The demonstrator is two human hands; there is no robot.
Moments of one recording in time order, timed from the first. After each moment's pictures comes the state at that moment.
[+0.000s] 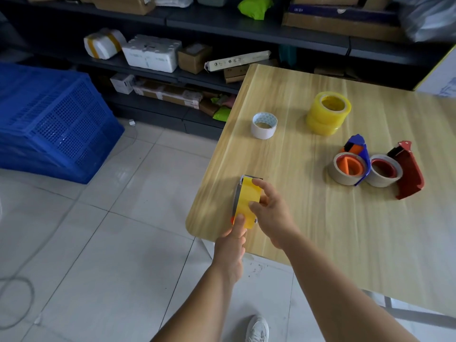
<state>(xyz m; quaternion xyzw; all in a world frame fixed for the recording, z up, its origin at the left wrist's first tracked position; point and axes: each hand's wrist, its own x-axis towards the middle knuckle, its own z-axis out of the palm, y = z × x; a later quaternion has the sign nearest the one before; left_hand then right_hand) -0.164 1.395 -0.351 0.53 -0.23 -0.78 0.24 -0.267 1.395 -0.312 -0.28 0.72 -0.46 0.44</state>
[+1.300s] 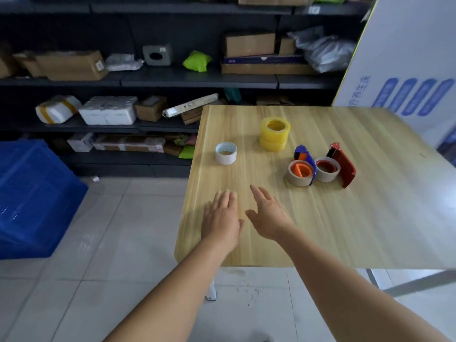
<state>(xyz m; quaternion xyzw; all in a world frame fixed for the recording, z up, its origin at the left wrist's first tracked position) -0.176 1.353 -0.267 0.36 -0.92 -0.15 0.01 -0.288 1.421 -0.268 -0.42 0.86 -0.18 0.21</state>
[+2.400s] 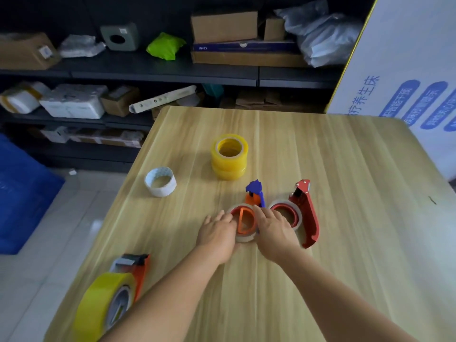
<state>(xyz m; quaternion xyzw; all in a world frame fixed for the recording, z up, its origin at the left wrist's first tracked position) -0.459 1.336 -0.321 0.33 -0.92 -0.13 -0.17 -0.575 1.427 -0.315 -0.50 0.84 -0.04 0.20</state>
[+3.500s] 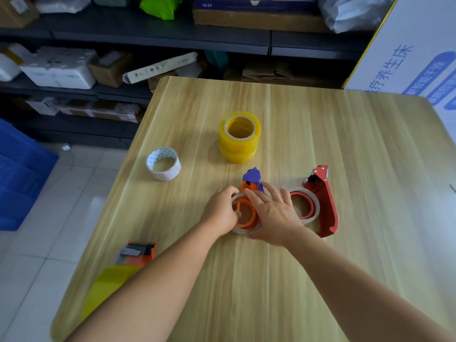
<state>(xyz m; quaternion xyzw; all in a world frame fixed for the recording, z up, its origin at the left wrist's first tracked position) -0.465 1.296 -0.336 0.45 -0.80 -0.38 0.00 -0.572 1.395 -0.314 -0.58 0.79 0.01 0.20</state>
